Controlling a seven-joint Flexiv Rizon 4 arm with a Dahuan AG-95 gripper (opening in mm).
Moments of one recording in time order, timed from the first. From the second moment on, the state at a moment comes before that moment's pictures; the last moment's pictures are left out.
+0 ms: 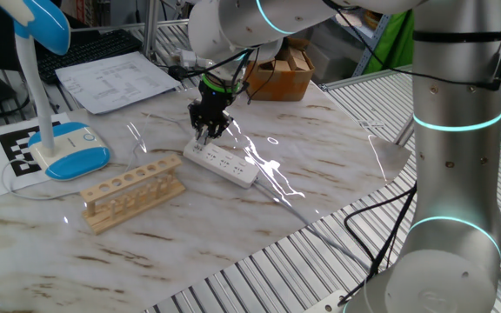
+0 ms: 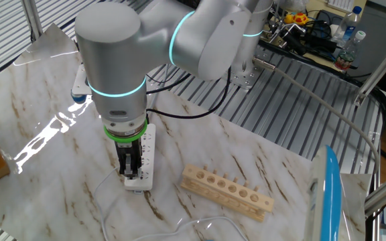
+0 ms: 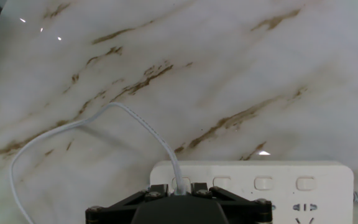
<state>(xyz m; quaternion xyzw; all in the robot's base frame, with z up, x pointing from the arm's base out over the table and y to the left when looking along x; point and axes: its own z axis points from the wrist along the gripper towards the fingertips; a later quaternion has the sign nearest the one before) 0.627 -0.021 0.042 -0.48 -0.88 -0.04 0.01</state>
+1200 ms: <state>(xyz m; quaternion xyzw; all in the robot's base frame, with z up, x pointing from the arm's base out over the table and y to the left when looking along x) 0.625 -0.015 0.044 -0.46 -0.89 -0.06 0.04</state>
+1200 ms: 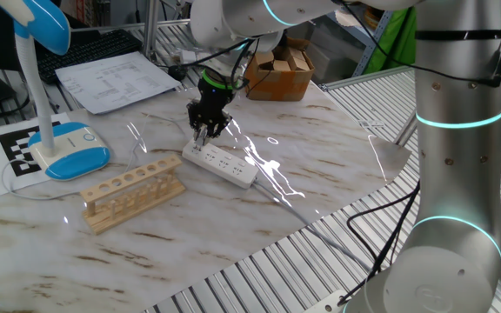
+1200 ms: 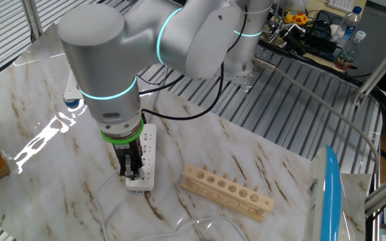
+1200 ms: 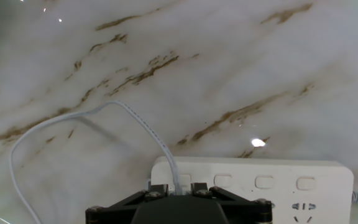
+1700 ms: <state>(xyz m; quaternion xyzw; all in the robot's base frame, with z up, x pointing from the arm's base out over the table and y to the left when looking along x) 0.623 -0.009 0.046 -0.45 -0.89 -0.05 0.06</state>
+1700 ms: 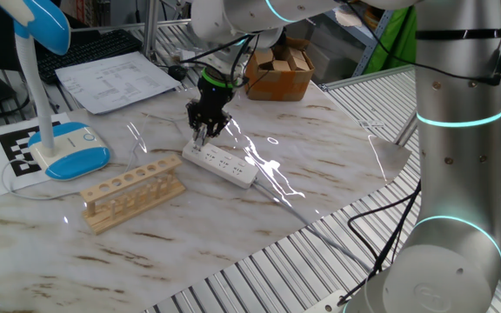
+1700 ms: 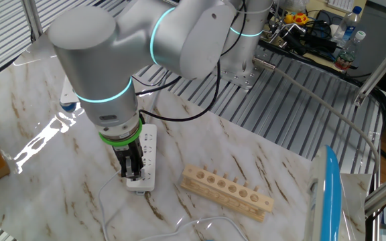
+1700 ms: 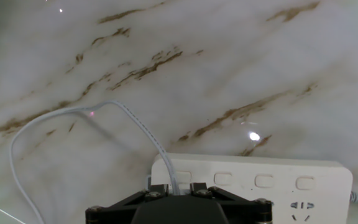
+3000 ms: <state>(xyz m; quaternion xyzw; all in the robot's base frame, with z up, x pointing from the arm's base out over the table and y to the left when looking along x) 0.619 0.003 0.064 -0.46 -0.89 -0.01 -0.03</state>
